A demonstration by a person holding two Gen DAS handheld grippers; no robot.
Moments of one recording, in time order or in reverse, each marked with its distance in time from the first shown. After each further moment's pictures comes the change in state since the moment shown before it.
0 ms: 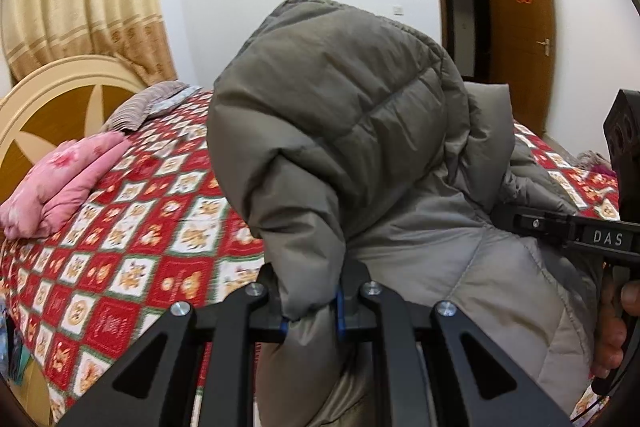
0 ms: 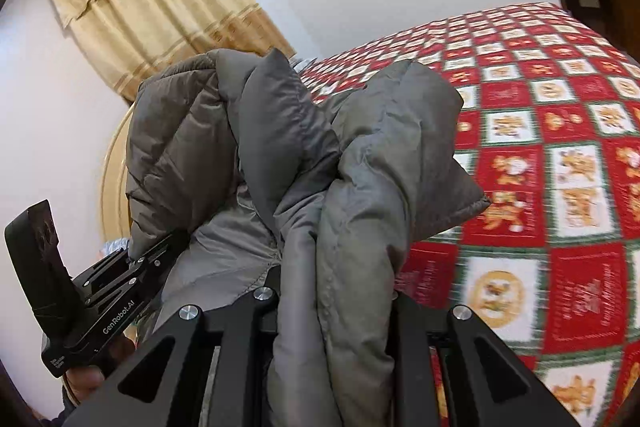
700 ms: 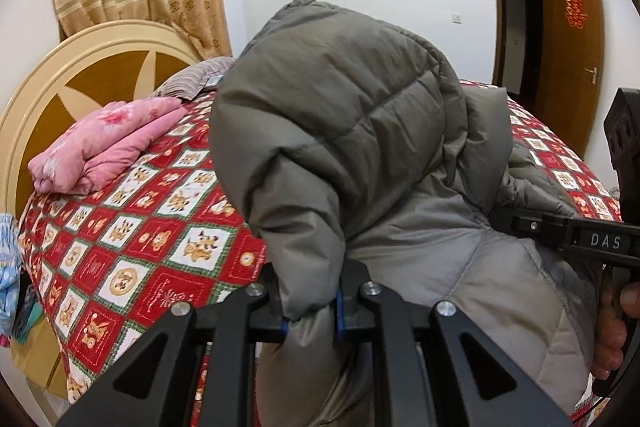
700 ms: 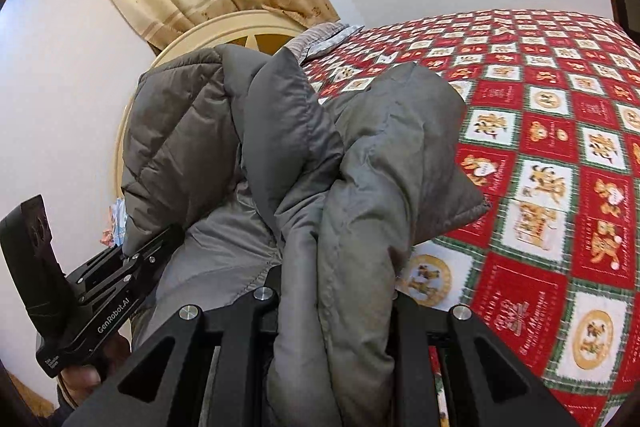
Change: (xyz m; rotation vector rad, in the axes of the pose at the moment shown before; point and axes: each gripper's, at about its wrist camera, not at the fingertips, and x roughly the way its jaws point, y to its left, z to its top) left arm -0.008 0.092 -0.021 -0.134 0.023 0.120; right arm 0.095 0.071 0.015 -0.125 0.121 0.074
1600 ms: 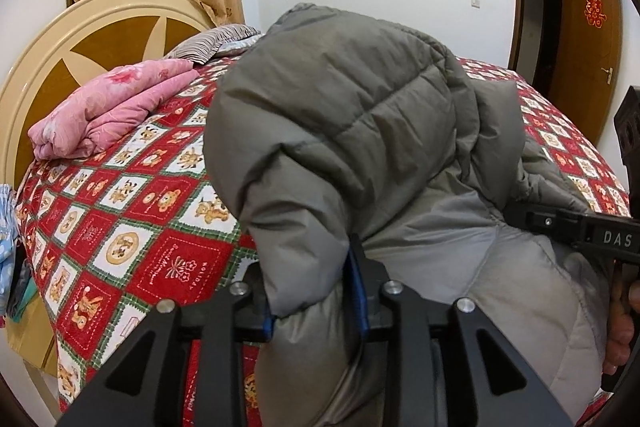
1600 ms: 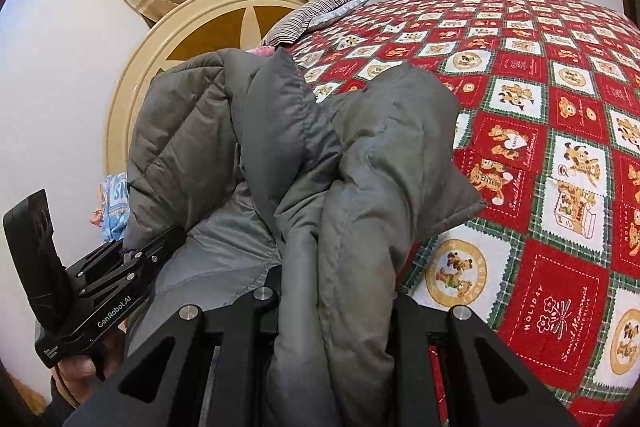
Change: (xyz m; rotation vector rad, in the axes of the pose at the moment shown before) left arm 0.031 0.032 -0.026 -0.032 0.092 0.011; right arm 0.057 -0.003 -0.014 -0.021 0.086 -0.013
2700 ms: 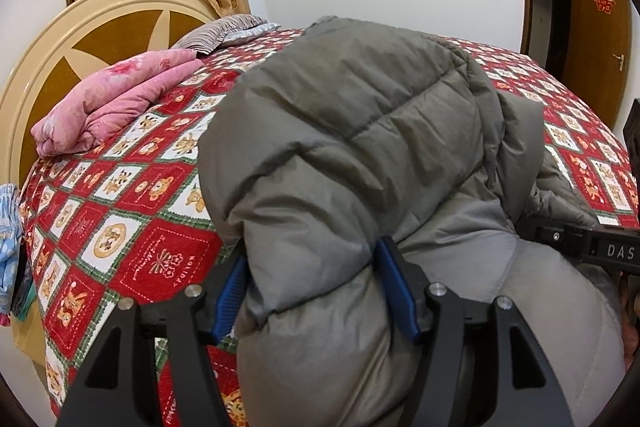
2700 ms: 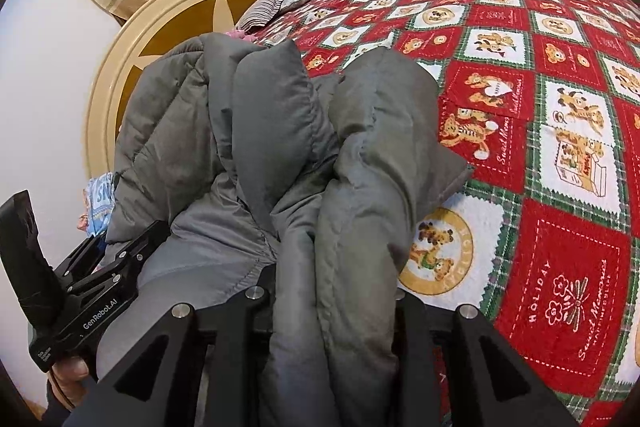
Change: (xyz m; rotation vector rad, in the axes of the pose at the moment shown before) left arm 0.032 -0.004 -0.010 0.014 0.030 0.054; right arm 0.035 -0.037 -0.018 0.078 0.063 -0.036
